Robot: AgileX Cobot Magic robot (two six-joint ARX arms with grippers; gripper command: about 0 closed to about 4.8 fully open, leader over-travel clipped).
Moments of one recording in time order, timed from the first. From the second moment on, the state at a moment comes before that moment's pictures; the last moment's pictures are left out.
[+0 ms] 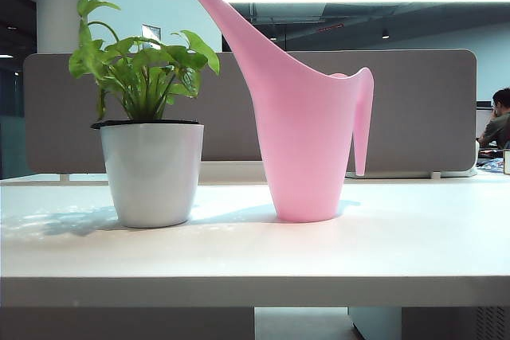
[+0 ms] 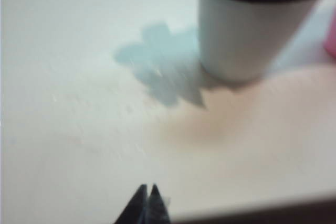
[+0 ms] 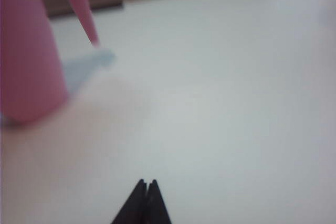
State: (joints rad) left arm -0.06 0.11 0.22 -0.49 0.11 0.00; right arm 0.09 0.00 0.14 -0.33 0.06 0.18
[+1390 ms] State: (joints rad) left arm -0.39 0.79 1.07 -0.29 0.11 0.01; right arm 0.09 0.89 0.56 0.08 -0.27 0.05
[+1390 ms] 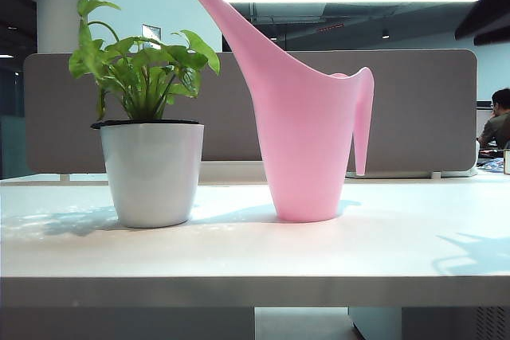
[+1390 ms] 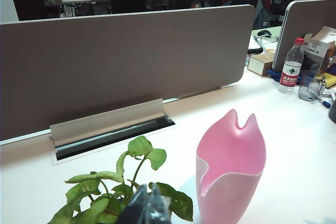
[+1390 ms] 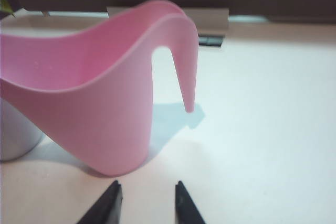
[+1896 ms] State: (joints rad) left arm -0.39 0.80 1.07 -0.50 0.11 0.01; right arm 0.10 0.89 0.56 0.12 -0.27 -0.18
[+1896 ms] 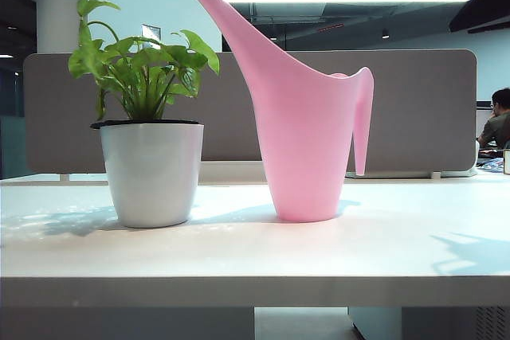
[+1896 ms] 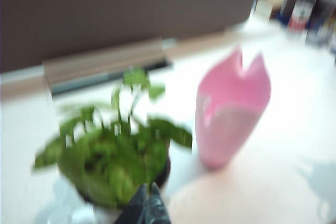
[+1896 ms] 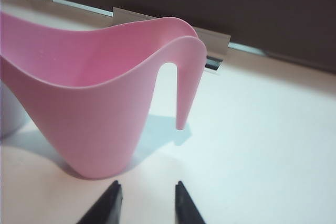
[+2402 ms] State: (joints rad) left arm -0.39 0.80 1.07 -0.76 0.11 0.01; right arm 0.10 1.30 0.56 0.61 -0.30 -0.22
